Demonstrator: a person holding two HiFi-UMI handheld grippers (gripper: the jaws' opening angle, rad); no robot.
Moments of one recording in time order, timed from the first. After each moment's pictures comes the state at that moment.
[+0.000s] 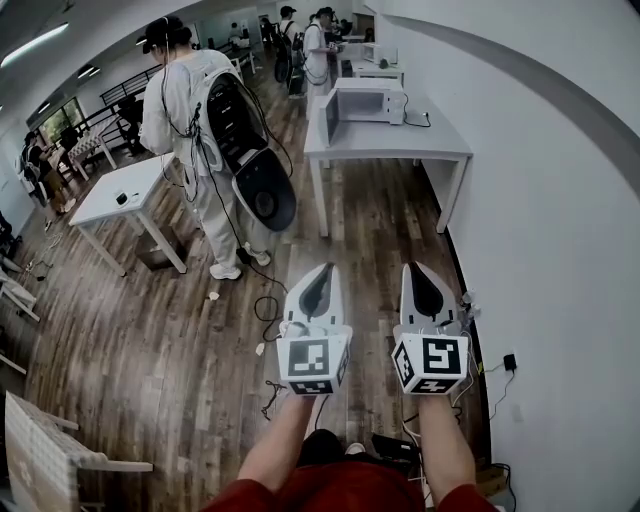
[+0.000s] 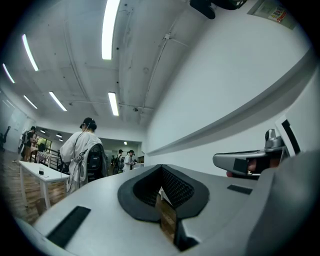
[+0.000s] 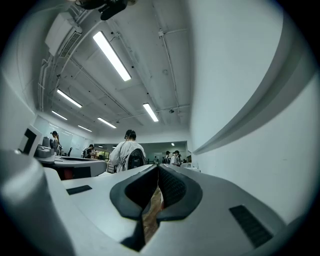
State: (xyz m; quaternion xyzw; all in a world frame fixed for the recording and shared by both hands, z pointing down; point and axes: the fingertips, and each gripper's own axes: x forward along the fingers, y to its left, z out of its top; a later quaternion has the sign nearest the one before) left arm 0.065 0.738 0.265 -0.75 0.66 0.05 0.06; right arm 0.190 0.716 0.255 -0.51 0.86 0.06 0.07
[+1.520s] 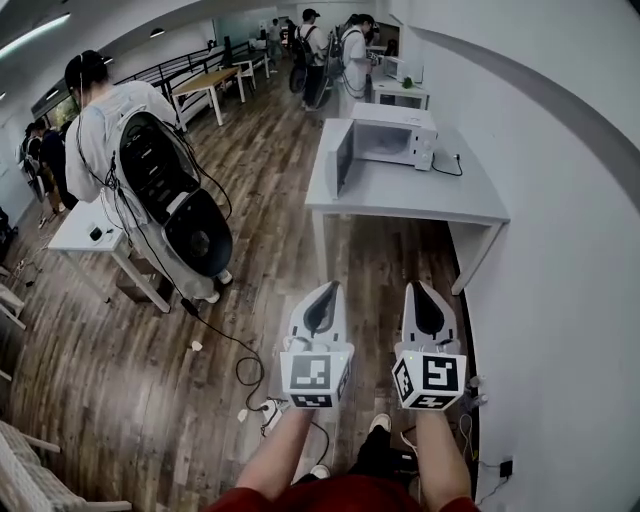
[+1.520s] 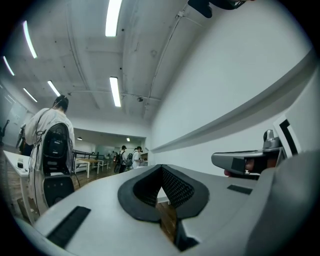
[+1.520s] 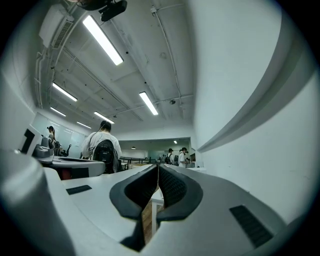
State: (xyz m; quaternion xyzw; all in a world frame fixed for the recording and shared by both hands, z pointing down) left arm -0.027 0.335 0.299 -0.74 0.67 0.05 0.04; right arm 0.097 0.307 0.283 -0.49 0.87 0.06 0.06
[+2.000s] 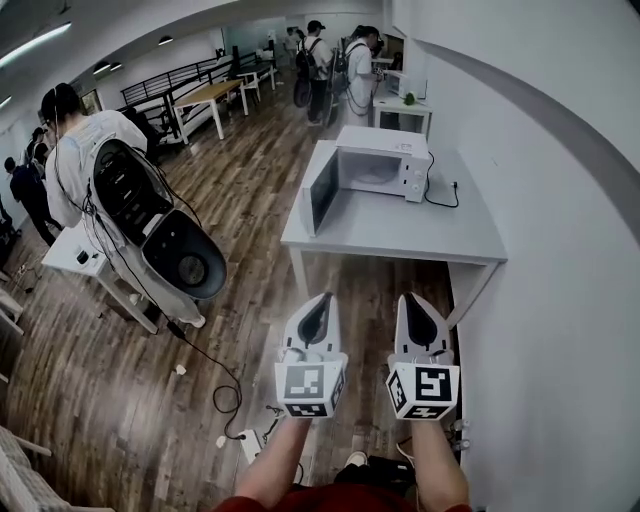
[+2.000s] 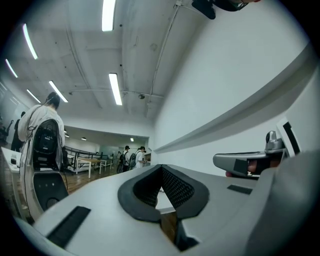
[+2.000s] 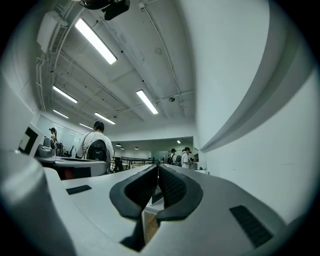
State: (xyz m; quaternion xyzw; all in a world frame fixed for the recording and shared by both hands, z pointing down) left arm 0.025 0.166 0.285 -0.72 0.70 0.05 0.04; right arm 0.148 0.134 0.271 -0.47 0.88 0.06 0.06
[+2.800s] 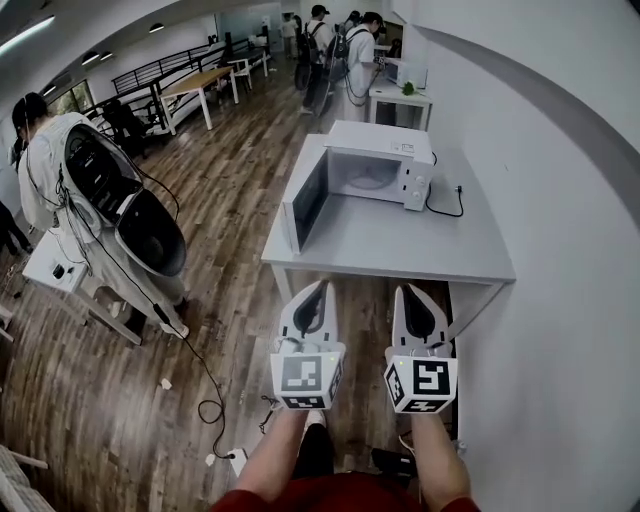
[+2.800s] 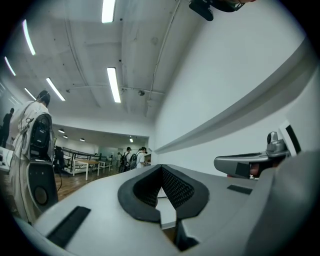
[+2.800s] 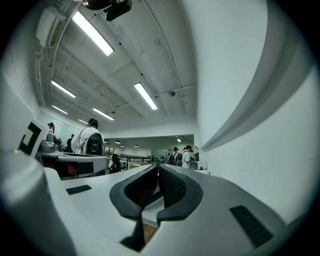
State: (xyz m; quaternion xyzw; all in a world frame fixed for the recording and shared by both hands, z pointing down) left arm -0.008 -0.018 0.303 -0.71 0.70 0.05 0.05; right arm 0.114 -0.048 0.296 -0.46 0.88 0.07 0.05
